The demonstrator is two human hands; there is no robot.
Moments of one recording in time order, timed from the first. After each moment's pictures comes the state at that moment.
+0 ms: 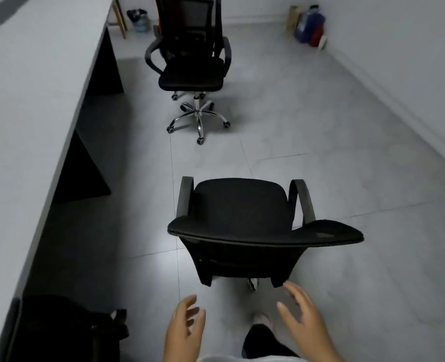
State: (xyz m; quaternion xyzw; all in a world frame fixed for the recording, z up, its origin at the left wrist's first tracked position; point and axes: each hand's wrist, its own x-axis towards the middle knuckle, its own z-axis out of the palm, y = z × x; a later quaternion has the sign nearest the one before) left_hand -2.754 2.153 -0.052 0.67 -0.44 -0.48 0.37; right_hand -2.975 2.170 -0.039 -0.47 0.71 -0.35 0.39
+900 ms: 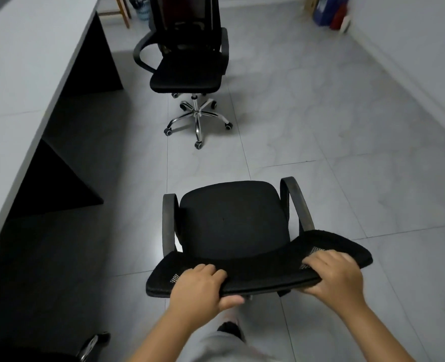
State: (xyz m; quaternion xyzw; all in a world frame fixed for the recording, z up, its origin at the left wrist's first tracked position) left_hand -2.897 1.922 -0.005 0.49 -0.87 -0.02 0.05; right_hand -3.166 1.941 -0.023 -0.77 0.60 -0.21 -0.06
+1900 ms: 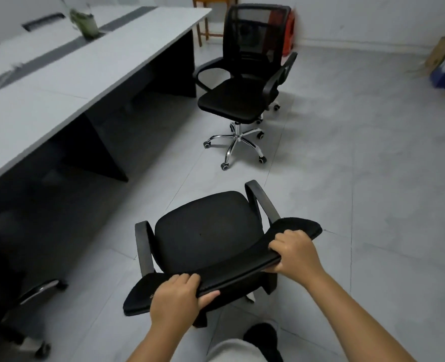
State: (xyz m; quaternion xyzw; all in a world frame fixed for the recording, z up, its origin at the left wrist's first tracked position) left_hand -3.235 1.830 -0.018 0.76 -0.63 0.12 0.14; right_hand -3.430 1.656 -0.029 -0.92 0.31 -0.24 -0.04
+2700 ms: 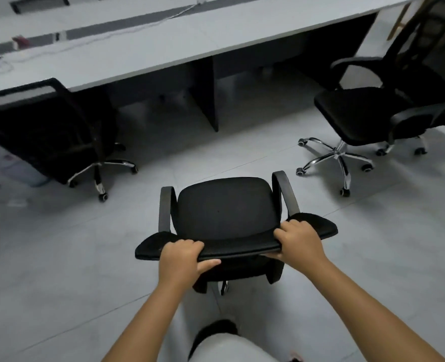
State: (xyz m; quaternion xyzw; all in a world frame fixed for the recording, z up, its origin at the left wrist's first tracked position) left_hand -3.414 1.716 -0.017 0.93 -0.31 0.15 0.12; right_hand -3.473 1.467 -0.018 -0.98 -0.05 -0.18 -0.01
